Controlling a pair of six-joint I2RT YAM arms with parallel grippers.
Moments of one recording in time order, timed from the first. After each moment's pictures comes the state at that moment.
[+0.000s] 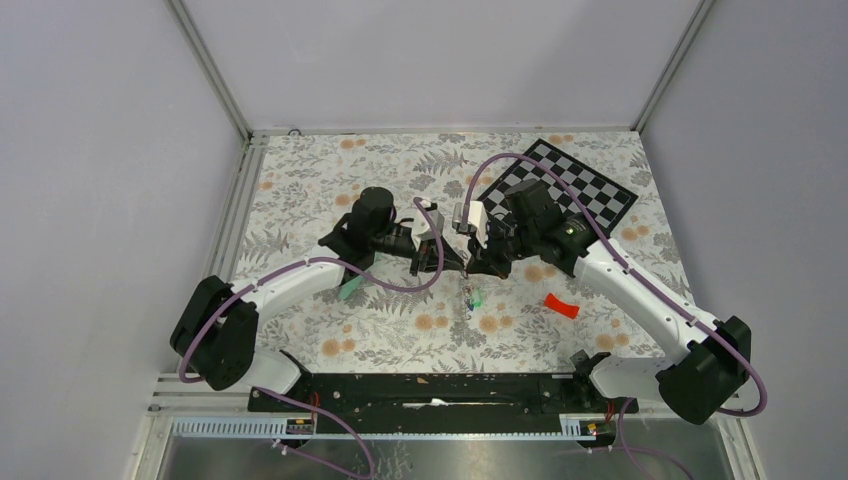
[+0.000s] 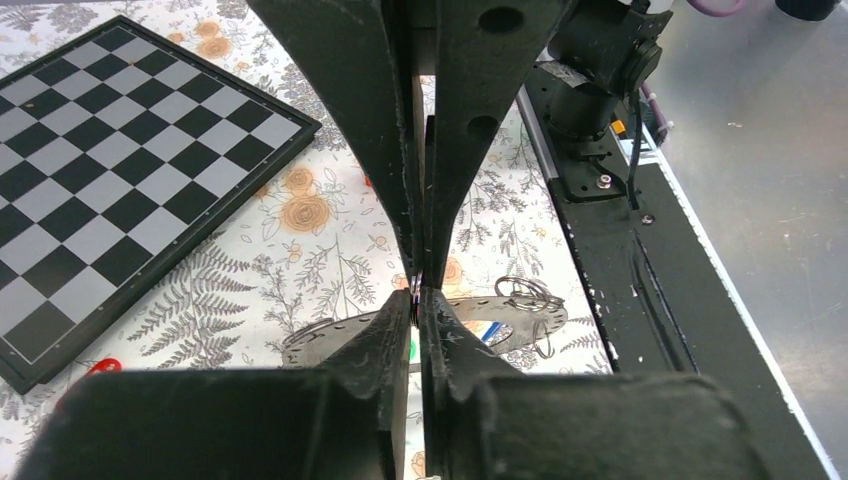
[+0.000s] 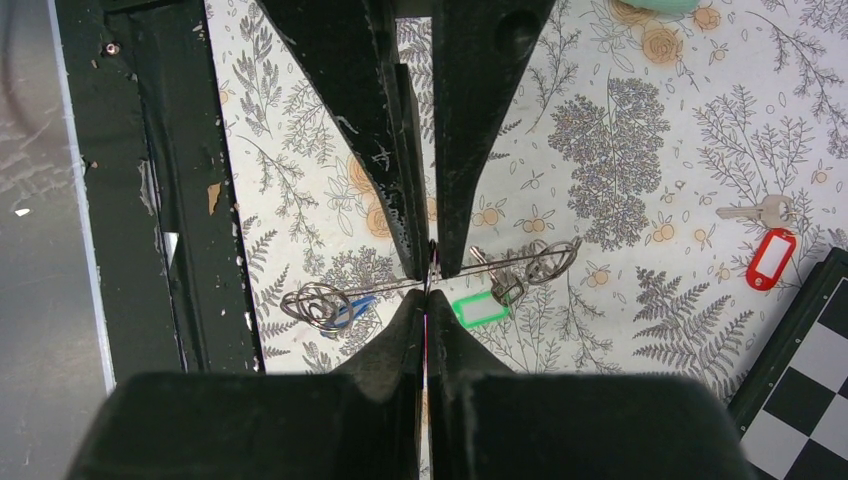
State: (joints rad) left arm -0.66 1.42 0.88 0.24 1.04 0.24; right arm 0.62 1.26 1.12 -0.72 -0.62 -0.52
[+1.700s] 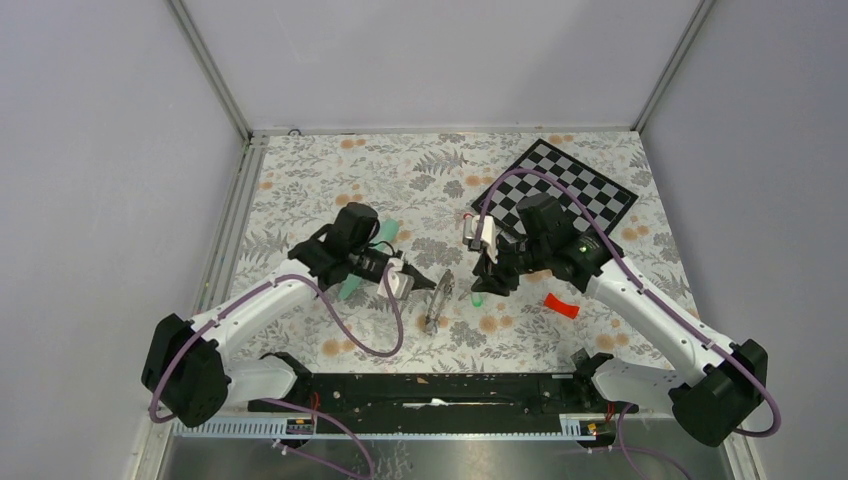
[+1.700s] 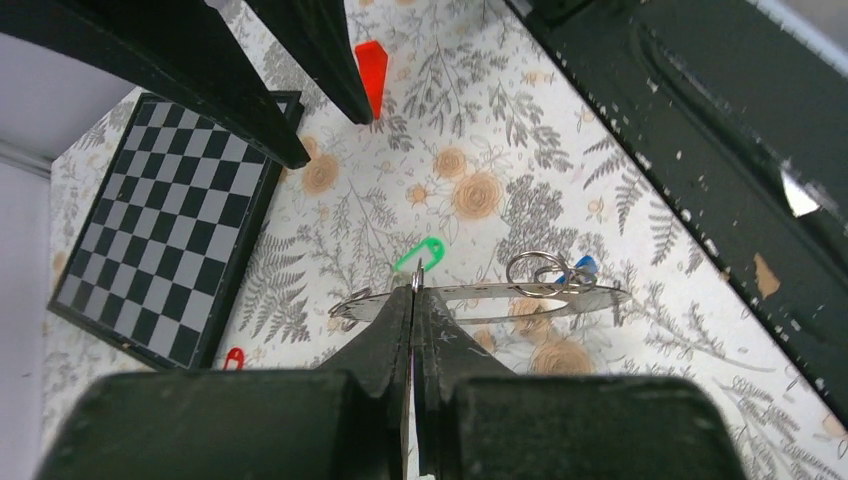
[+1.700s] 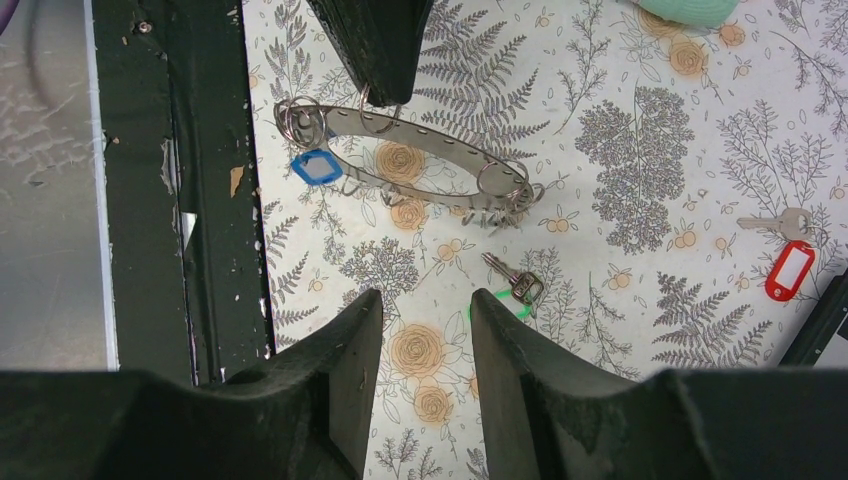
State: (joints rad) left arm -0.63 1.21 0.86 -0.41 1.06 1.21; right arm 0.62 1.14 1.01 -0.70 -0.67 -0.56
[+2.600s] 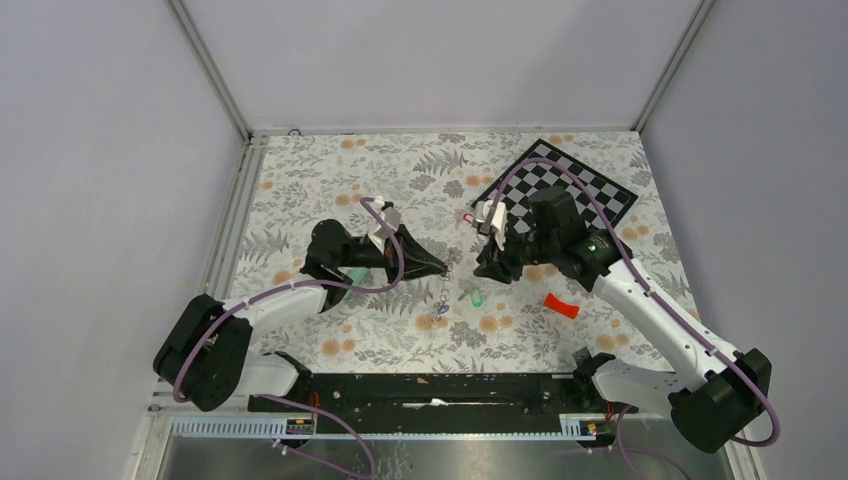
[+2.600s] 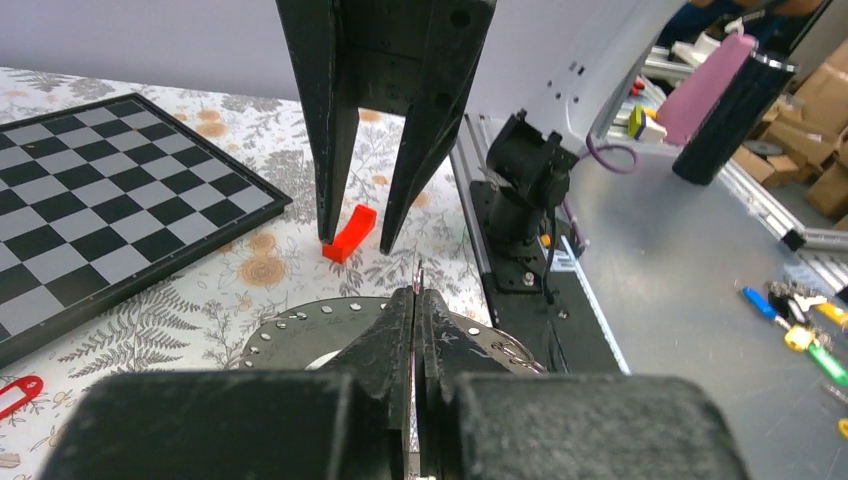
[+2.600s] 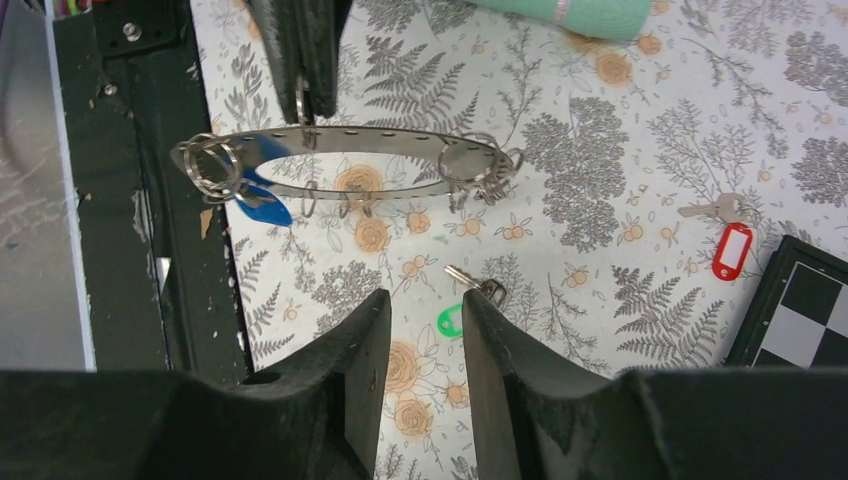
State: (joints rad) left arm -0.57 1.30 0.56 0.96 1.11 -0.36; right arm 0.56 1.11 1.00 -0.63 -0.67 -0.49
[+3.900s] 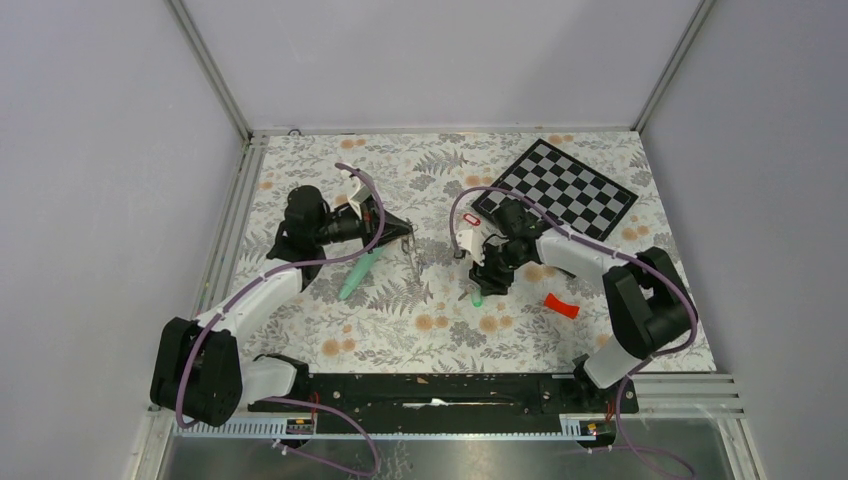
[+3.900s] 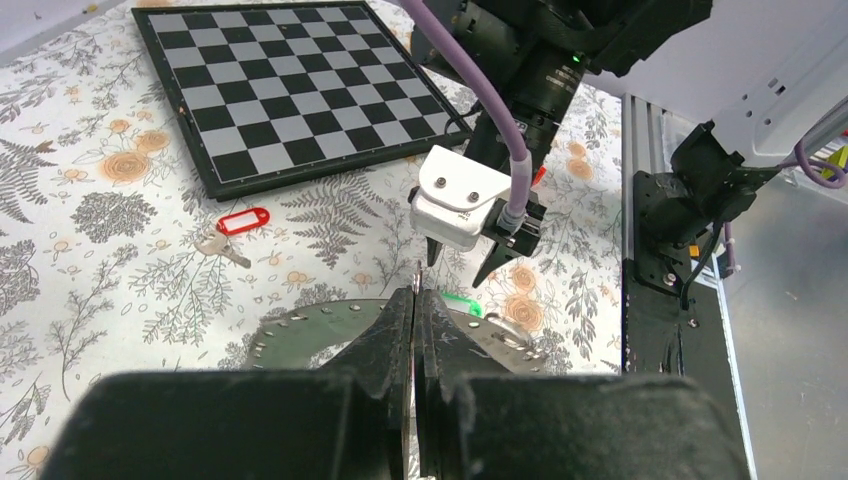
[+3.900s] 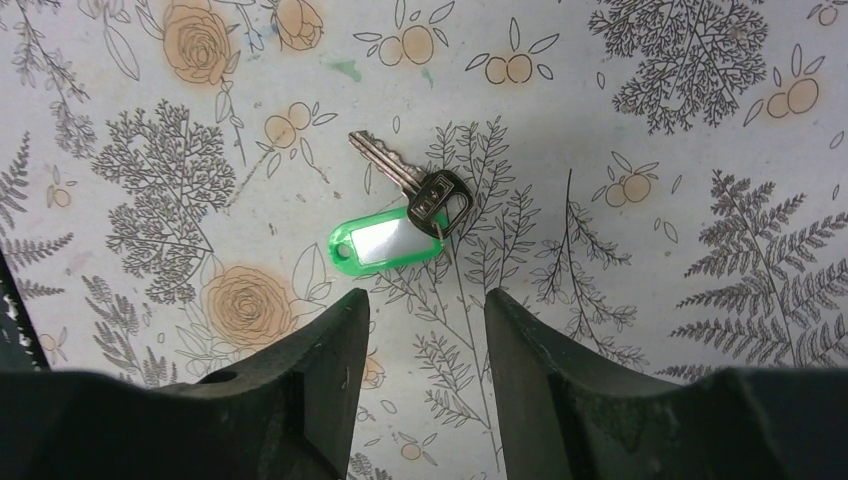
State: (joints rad) left arm -0.31 1.23 0.71 0.43 0.99 -0.17; right arm 0.50 1.59 0.93 -0.56 -0.53 -0.81
